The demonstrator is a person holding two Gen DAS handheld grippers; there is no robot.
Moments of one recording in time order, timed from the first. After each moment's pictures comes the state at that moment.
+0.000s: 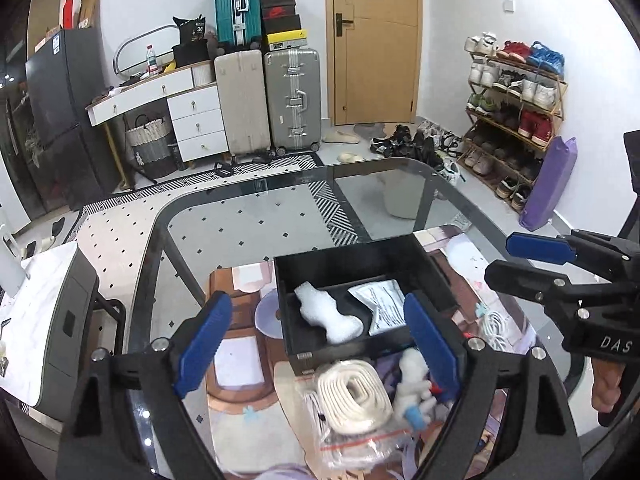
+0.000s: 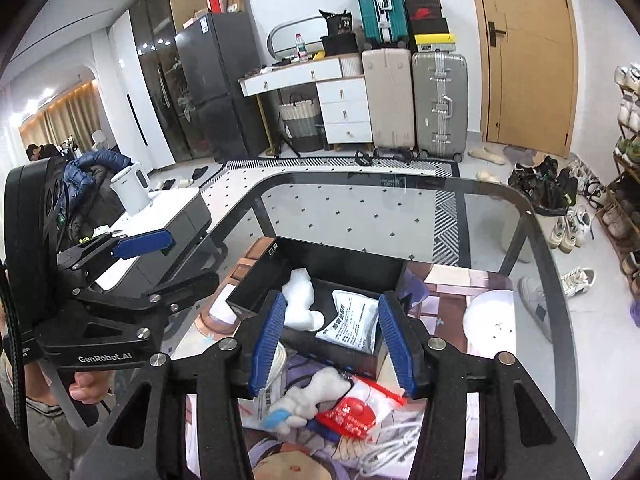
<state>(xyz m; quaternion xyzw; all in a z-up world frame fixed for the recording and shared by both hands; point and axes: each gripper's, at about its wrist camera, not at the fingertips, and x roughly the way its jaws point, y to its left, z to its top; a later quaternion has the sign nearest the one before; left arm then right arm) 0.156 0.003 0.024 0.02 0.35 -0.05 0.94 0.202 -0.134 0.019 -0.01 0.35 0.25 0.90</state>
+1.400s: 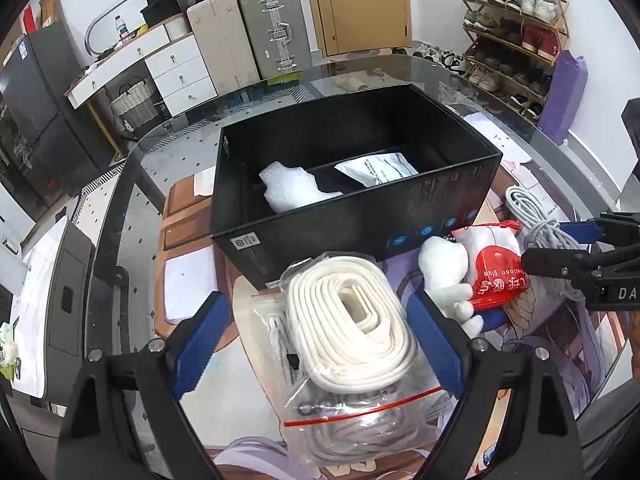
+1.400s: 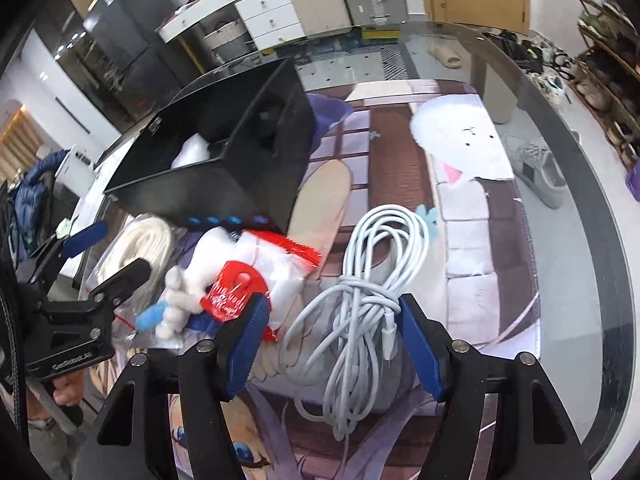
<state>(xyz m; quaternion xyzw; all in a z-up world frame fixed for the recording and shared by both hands) 0.164 -0.032 -0.087 0.09 0.45 -0.04 0.89 0.220 -0.184 -0.127 0.04 0.54 0.18 0.82</state>
